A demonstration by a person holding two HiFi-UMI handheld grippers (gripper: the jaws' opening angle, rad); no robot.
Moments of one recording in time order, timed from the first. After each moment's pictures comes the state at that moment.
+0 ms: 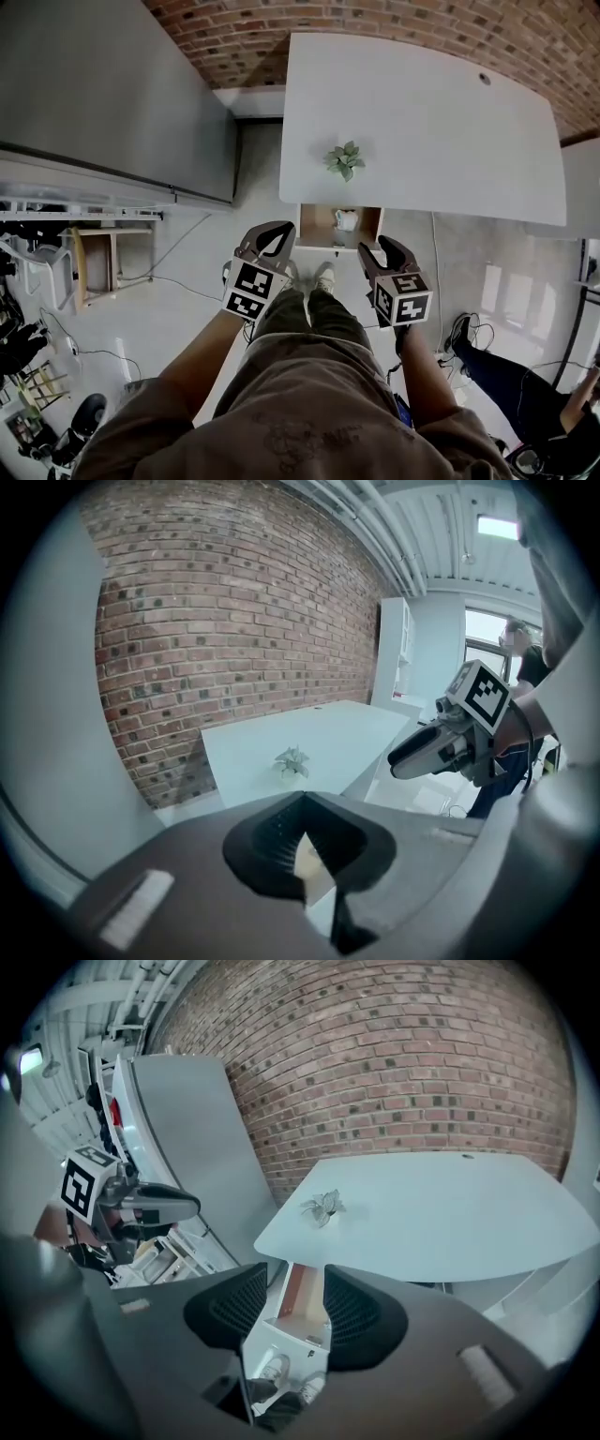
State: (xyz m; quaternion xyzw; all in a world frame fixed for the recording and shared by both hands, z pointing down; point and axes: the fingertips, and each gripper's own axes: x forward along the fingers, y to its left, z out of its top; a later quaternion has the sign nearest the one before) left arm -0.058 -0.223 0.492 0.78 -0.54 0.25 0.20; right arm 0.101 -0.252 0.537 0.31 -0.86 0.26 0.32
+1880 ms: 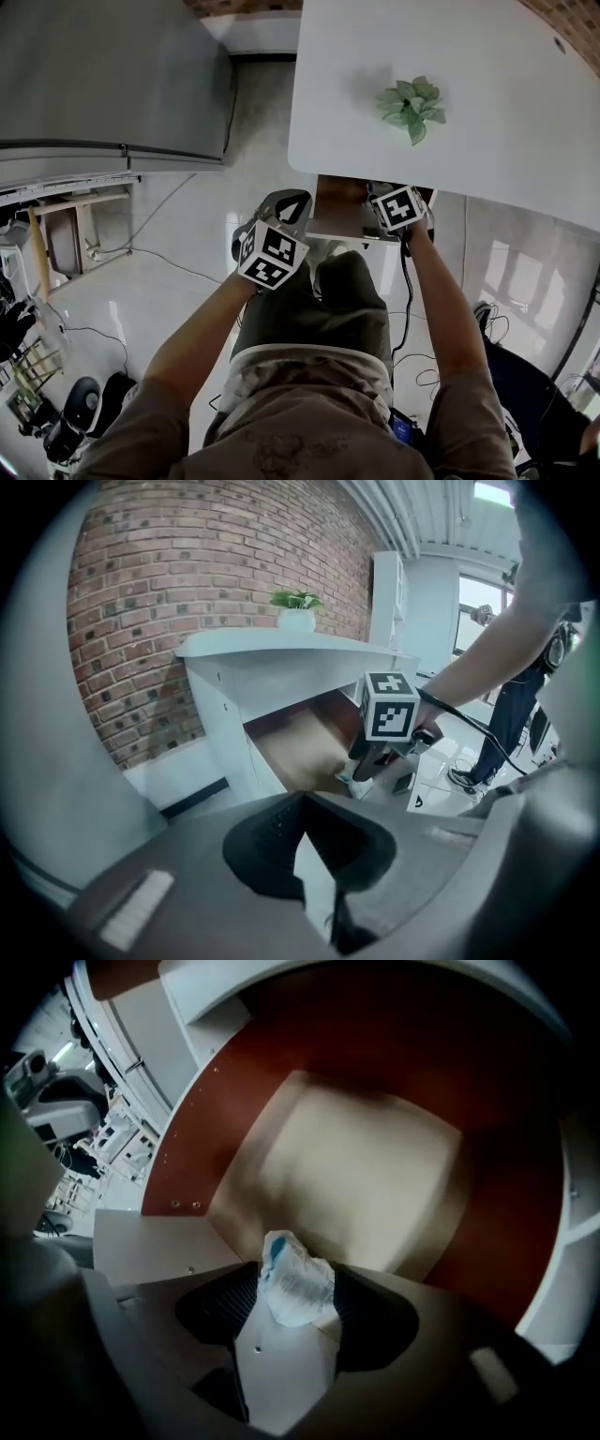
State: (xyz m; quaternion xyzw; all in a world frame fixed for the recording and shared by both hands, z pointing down) left arm -0.084 -0.228 0.777 0.78 -0.49 0.32 0.22; right arm 0.073 -0.306 0.914 0.19 -0.74 0.20 0.61
